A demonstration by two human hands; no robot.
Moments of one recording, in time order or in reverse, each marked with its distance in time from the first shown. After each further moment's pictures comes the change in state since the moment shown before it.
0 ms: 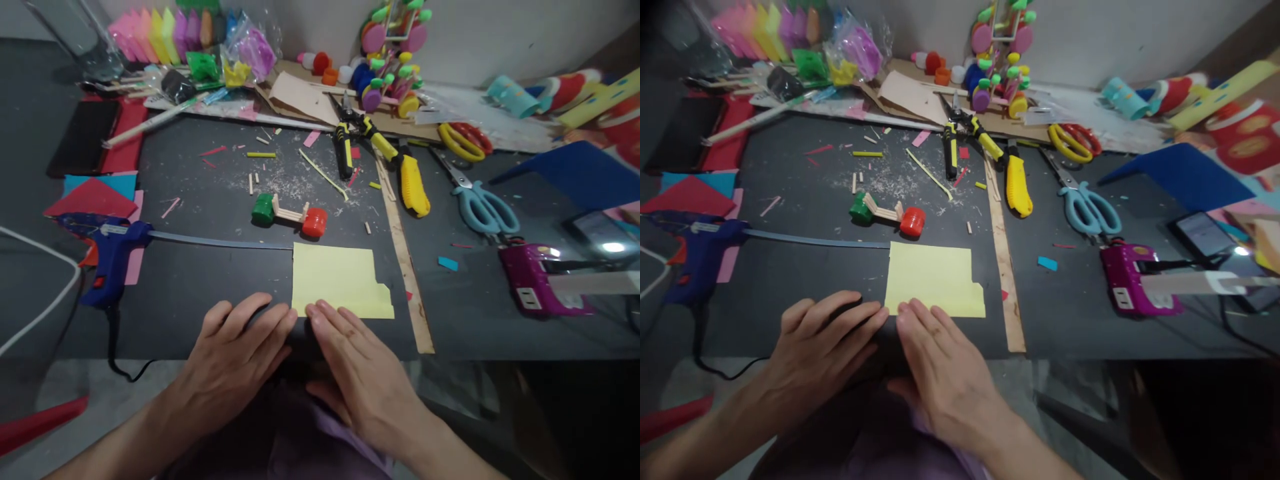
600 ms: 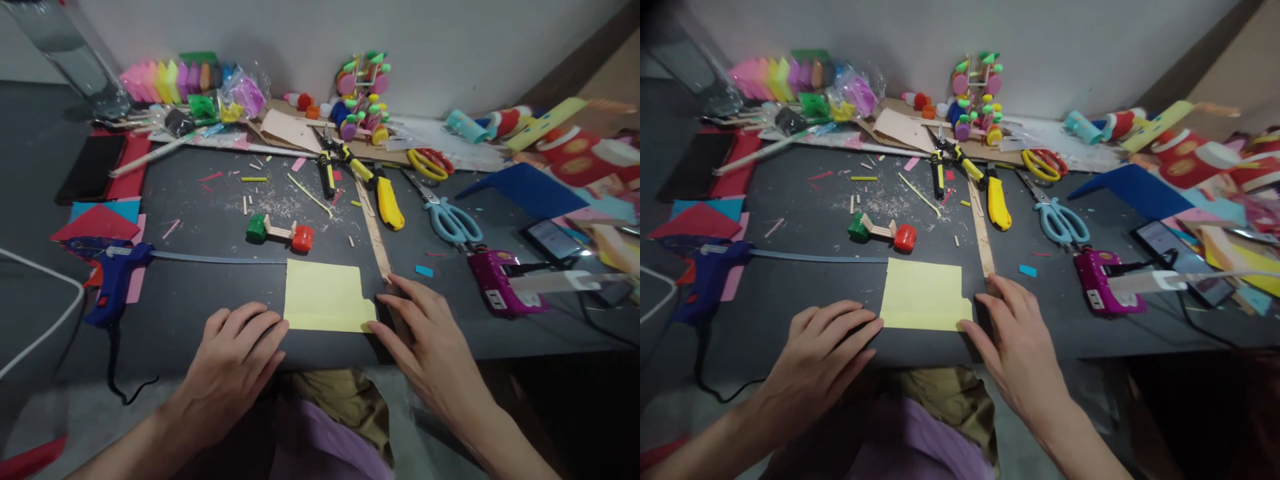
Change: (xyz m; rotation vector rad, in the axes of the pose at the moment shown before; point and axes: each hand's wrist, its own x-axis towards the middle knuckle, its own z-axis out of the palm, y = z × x) left_hand 0.011 -0.003 -0.005 -0.197 -0.024 -0.044; right_hand -0.023 0.051 -0.048 -0.161 0.178 0.424
